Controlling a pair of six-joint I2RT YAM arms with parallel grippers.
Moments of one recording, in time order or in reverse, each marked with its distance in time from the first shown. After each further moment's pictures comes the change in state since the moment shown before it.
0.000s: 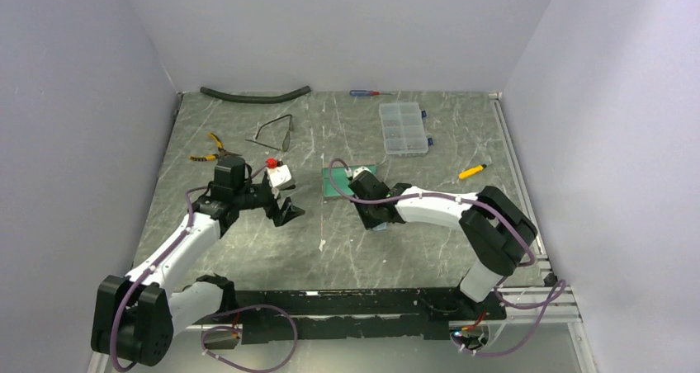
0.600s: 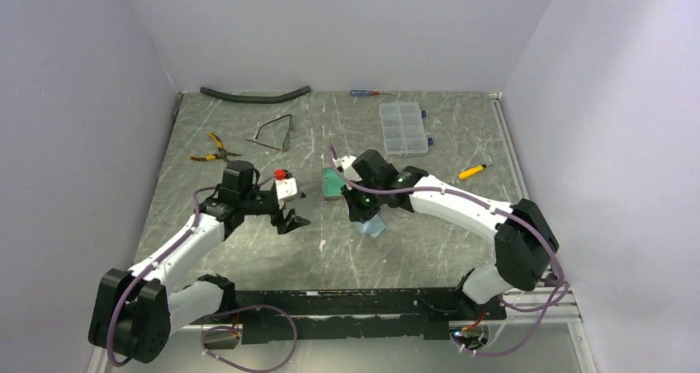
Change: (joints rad) left arm -0.046 0.011 -0.017 -0.008 0.074 0.104; right arm -0.011 -0.130 0.162 -0.174 -0.345 -0.156
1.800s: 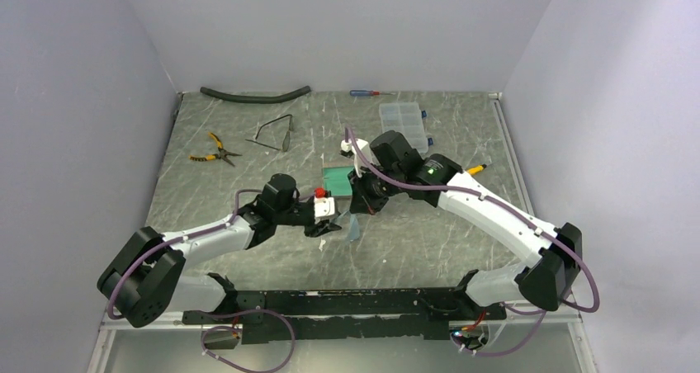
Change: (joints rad) left arm -0.378 0.210 -0.061 0.423 -0.195 -0.134; right arm -0.017 -0.185 0.183 -0.230 -0.184 -0.045
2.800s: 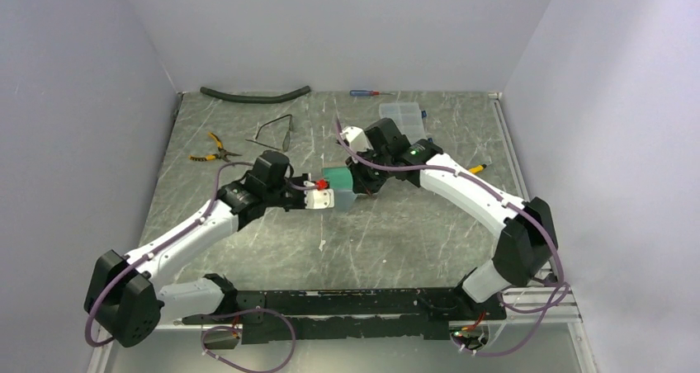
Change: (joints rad) left arm 0.057 -0.128 0.287 -0.597 -0.335 0.437; right arm -0.115 0.177 0.040 0.066 0.069 -0.187
